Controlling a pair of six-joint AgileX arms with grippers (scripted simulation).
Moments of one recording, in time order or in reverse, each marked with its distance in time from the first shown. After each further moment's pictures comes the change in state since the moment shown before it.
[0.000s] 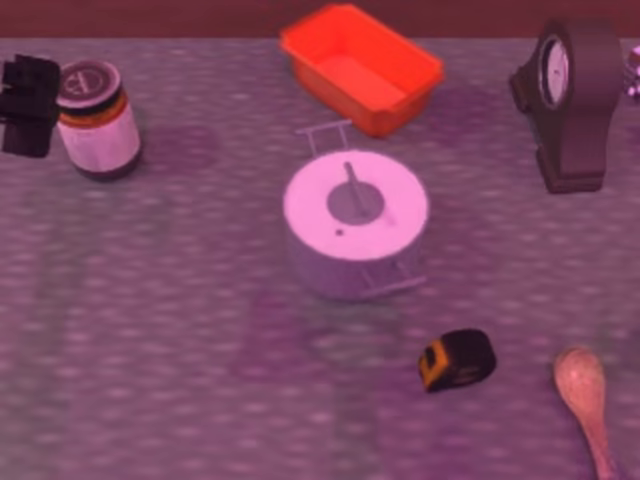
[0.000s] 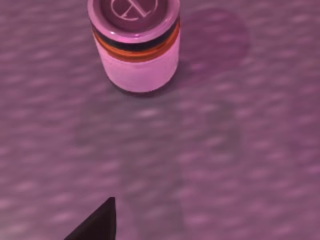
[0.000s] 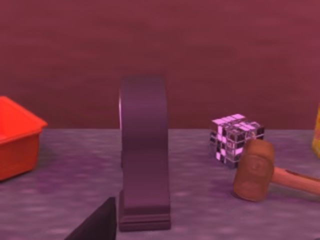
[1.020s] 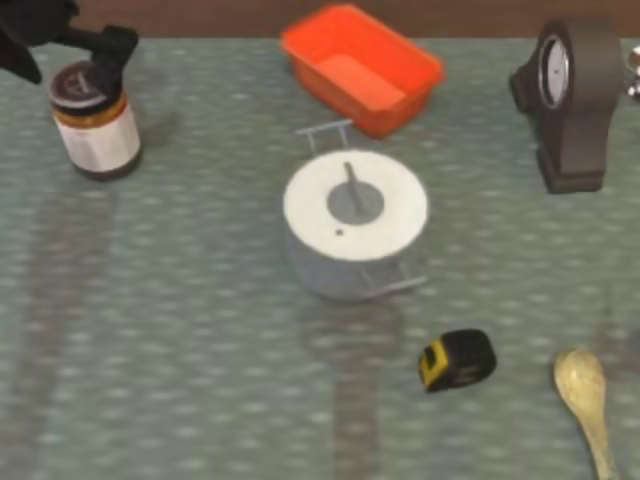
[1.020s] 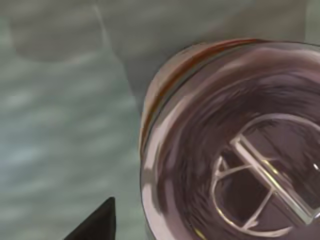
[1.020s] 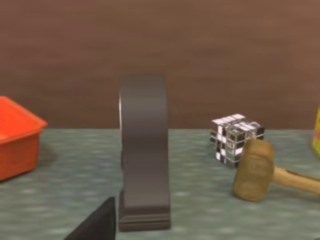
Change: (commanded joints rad) left arm 0.021 1.303 1.441 -0.665 -0.051 0.144; right arm 0.000 0.000 0.000 0.000 0.000 0.000
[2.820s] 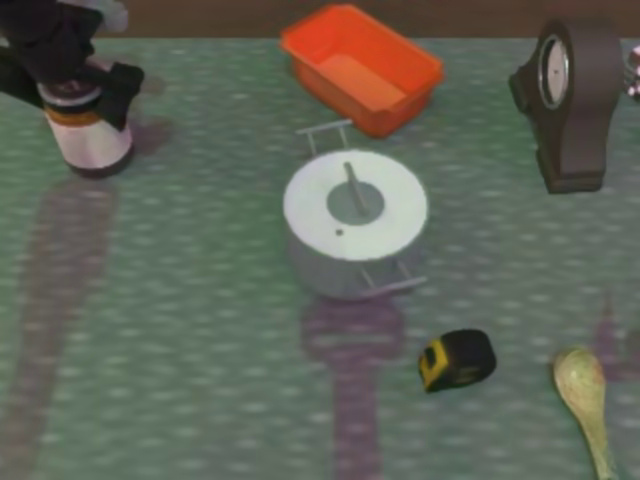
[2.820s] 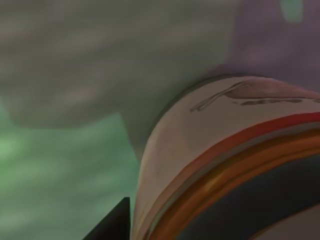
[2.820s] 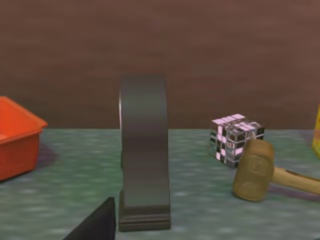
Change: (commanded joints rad) left arm -0.001 0.037 -0.165 0.206 -0.012 0.006; right arm 0.000 0.000 0.000 0.000 0.000 0.000
